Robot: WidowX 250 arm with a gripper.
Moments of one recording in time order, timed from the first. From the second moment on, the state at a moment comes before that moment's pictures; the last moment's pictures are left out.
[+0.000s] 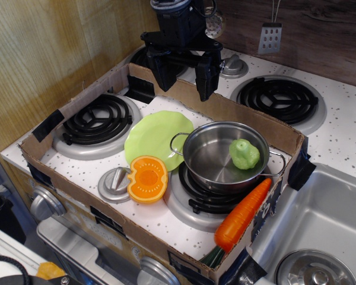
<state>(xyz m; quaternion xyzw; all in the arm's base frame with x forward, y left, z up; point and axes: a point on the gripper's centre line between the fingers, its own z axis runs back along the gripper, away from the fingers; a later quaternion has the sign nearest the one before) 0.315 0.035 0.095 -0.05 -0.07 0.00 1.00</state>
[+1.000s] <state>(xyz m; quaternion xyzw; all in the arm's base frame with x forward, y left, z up) 0.298 -0.024 0.127 0.05 -0.10 0.00 0.99</state>
